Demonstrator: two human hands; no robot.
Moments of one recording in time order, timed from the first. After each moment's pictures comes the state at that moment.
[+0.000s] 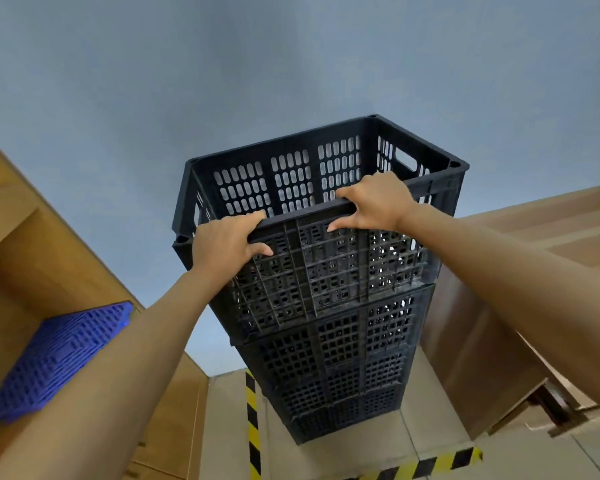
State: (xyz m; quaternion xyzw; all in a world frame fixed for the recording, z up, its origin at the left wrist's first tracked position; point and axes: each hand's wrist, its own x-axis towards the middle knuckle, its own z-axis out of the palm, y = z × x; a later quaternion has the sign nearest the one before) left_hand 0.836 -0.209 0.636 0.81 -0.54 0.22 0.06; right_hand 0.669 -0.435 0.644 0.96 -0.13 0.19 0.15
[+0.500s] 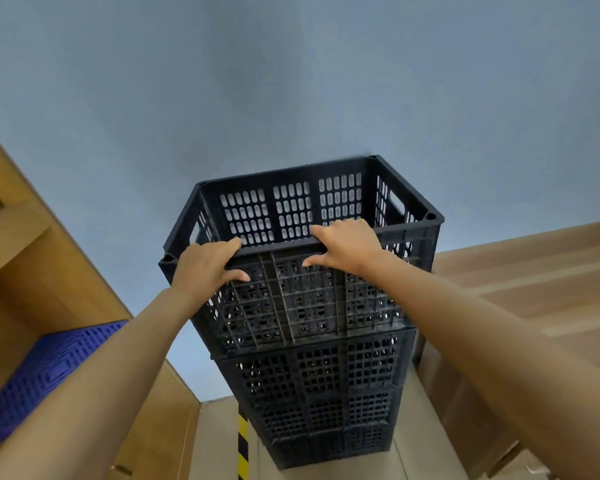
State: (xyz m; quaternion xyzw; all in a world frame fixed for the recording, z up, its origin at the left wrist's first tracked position) left_hand 0.878 -0.194 0.637 0.82 -0.54 0.19 0.02; right_hand 0.693 -0.406 0.636 0.97 -0.15 0.16 0.13
